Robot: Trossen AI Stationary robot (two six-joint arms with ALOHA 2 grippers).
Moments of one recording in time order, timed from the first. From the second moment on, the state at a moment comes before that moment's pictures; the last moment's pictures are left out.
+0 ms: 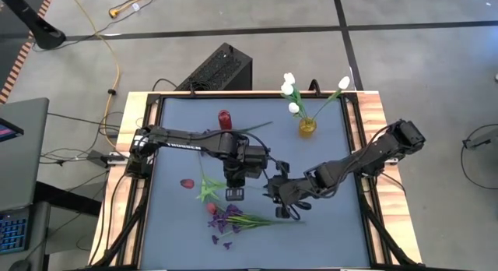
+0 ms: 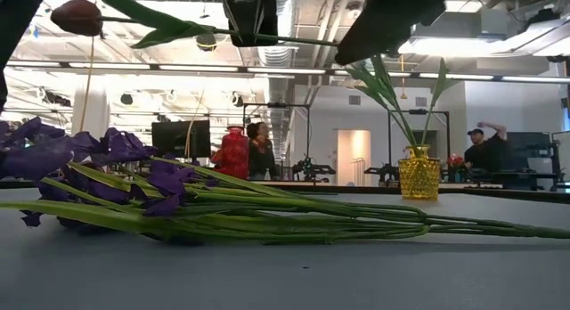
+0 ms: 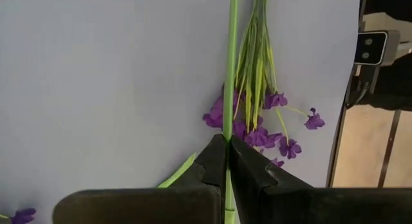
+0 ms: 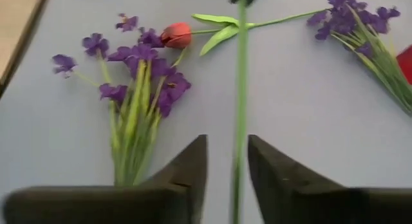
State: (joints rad) left arm -0.10 2.02 2.01 -1.37 0.28 -0.15; right arm 0.40 1.57 1.11 -0.31 0.37 0.29
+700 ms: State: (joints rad) left arm -0.10 2.02 2.01 -1.37 0.28 -0.16; right arm 0.37 1.57 1.11 -0.31 0.28 0.34
